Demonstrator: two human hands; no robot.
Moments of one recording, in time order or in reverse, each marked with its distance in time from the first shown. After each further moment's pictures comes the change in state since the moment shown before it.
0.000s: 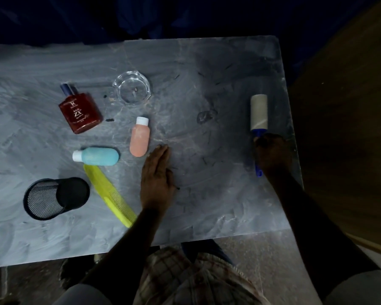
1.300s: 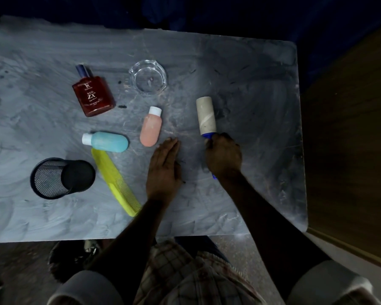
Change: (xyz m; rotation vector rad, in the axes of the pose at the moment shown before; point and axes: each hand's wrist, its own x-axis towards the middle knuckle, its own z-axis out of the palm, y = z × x) left_hand 0.001 -0.004 0.002 -0.060 0.030 0.022; right_hand -0.070 -0.116 0.047 -0.151 -0.134 -0.335
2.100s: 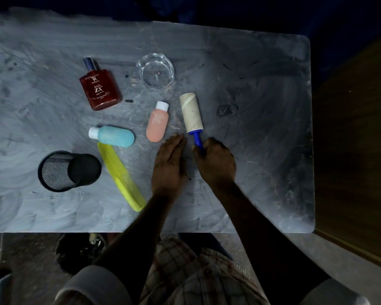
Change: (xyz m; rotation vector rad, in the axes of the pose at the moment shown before) left_hand -0.001 -0.003 0.000 -0.020 -0.030 -0.039; right_hand -0.023 -0.013 0.032 0.100 0.009 -0.013
